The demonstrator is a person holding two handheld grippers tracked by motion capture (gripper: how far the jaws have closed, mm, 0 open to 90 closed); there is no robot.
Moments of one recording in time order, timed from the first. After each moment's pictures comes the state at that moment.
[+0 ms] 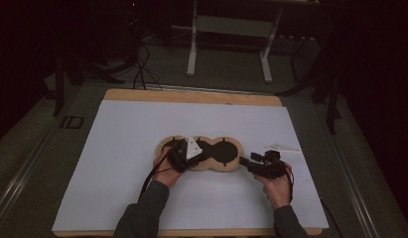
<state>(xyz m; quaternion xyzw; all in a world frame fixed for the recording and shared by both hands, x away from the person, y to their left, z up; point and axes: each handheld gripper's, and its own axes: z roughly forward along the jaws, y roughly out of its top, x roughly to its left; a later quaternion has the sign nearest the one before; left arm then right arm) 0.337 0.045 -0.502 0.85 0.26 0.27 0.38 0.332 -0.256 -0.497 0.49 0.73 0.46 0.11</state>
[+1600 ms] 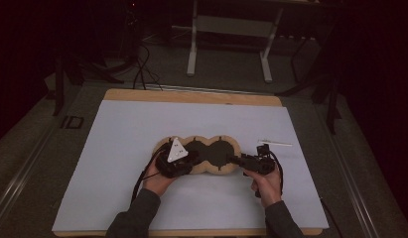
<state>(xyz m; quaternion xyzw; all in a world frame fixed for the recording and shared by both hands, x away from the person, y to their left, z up) 0.316 0.076 -0.498 0.82 0.29 0.22 0.45 0.343 -0.231 -0.492 0.48 0.70 0.52 -0.04</state>
